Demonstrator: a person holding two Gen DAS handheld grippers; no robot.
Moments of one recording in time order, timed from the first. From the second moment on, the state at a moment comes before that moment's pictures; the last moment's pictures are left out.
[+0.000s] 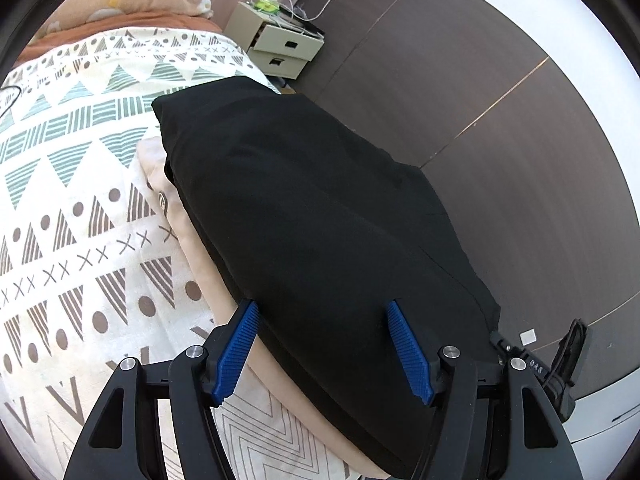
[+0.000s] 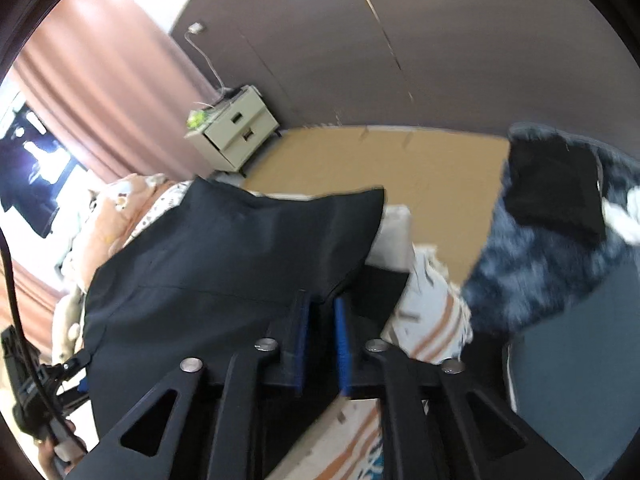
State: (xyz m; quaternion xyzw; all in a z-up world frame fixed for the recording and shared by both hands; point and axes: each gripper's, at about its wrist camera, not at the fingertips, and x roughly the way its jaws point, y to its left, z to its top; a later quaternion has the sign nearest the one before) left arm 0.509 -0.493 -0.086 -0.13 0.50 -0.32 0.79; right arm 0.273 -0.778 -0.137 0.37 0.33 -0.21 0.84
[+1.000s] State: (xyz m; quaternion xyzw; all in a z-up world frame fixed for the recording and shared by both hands) left arm 0.579 -0.479 -0.107 -0.19 0.50 -0.31 0.79; right arm 0.308 -0.767 -0.156 0.45 0.31 -0.10 0.83
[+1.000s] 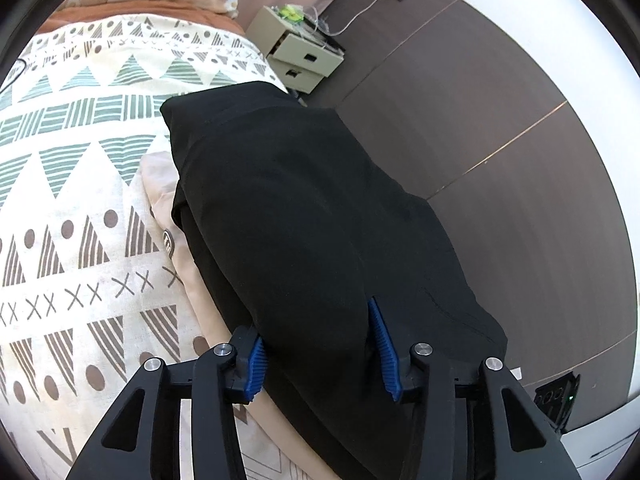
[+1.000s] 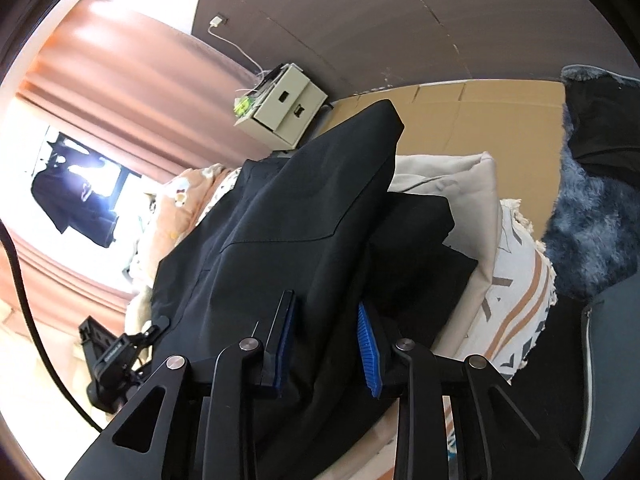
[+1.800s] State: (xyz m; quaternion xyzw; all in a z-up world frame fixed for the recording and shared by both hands) left arm 0.469 -0.393 -0.005 -0.07 0.41 -0.31 0.86; right arm 0.242 -0.703 -0.058 0.36 0.33 -0.18 0.86
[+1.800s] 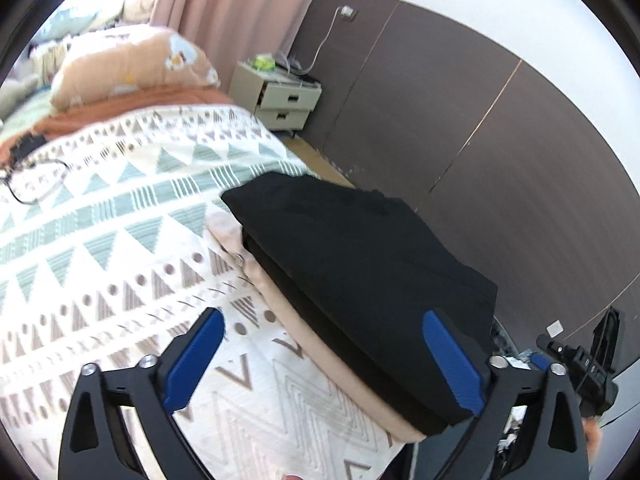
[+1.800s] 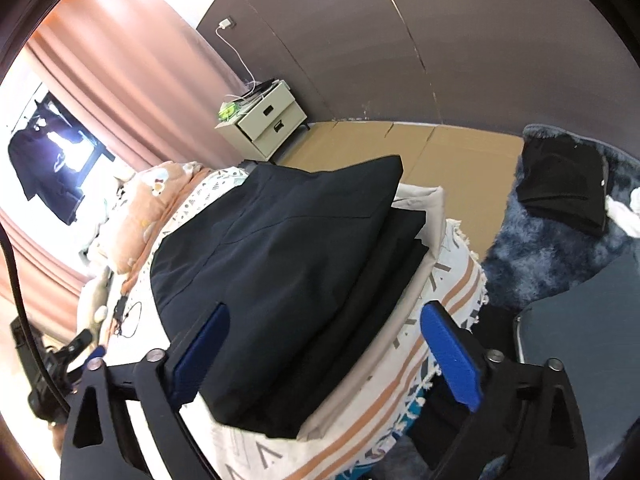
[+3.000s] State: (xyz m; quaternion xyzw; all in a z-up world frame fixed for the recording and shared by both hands) left arm 0.241 -0.196 0.093 -0.02 0.27 -0.26 0.93; right arm 0.118 -0.506 0.050 0.22 0.27 -0.12 0.93
